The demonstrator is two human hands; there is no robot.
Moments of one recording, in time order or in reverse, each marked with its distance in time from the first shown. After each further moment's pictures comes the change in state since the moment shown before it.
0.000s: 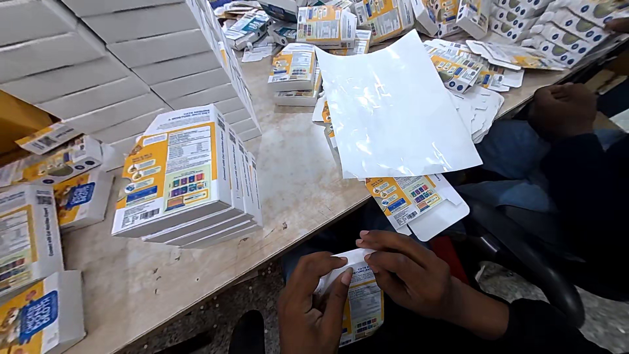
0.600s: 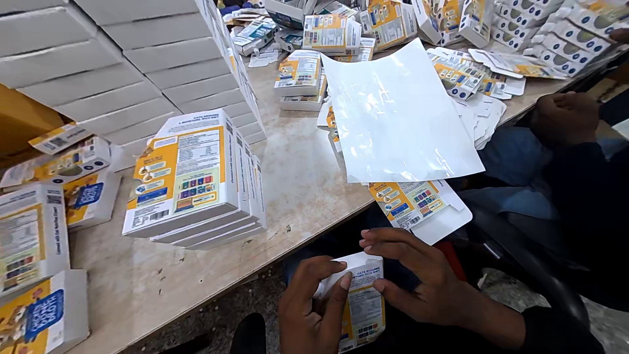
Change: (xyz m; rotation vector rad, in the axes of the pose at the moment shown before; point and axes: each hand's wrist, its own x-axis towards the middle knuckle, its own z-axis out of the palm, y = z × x) left_hand 0.000 0.000 -0.004 -0.039 -0.010 -0.025; right_hand 0.004 0.001 -0.017 0.209 -0.189 0.216
